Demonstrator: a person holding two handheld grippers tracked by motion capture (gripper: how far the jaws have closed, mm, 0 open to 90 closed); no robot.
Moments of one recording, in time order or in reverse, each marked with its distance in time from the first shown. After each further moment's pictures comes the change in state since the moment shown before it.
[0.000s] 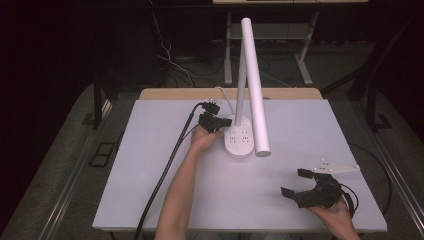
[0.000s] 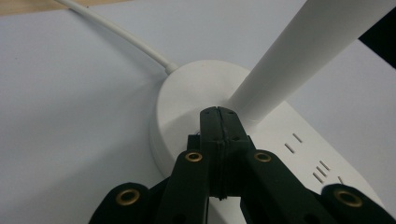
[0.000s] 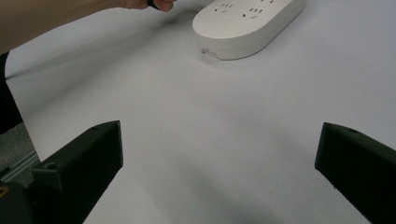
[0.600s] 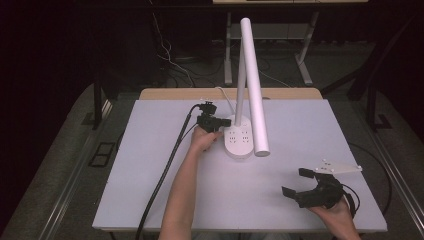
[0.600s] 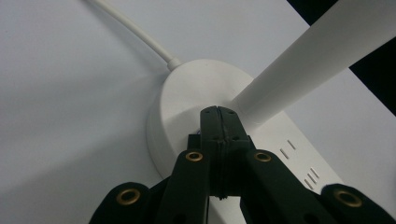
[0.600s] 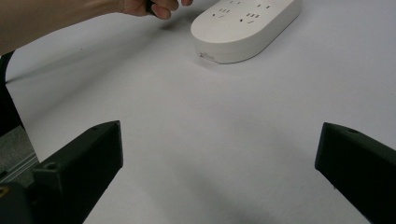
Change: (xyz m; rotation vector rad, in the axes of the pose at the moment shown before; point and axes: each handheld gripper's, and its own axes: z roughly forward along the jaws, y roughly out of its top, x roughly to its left) left arm 0.009 -0.003 0.001 -0.008 -0.045 -0.114; right arm 0.000 0.000 -0.003 -0.015 -0.009 0.006
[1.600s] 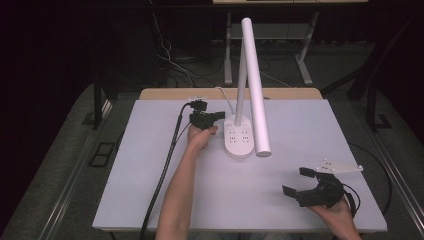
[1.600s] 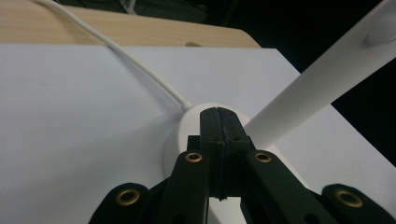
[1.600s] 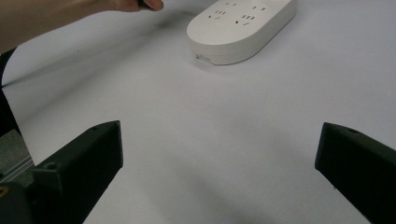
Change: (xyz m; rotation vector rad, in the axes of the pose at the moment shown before) left arm 0.008 0.003 -0.033 -0.190 0.009 -0.025; right arm -0.002 0.000 0.000 -0.005 -0.006 0.004
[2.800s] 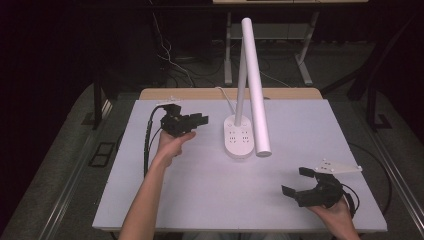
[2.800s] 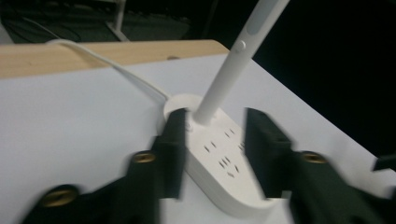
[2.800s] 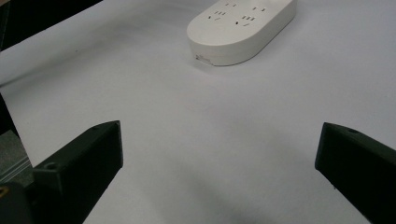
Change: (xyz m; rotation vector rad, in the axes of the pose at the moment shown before) left arm -0.018 -0.003 -0.108 -0.018 -0.067 0.105; right arm 0.002 0.000 0.001 -0.005 -0.010 -0.009
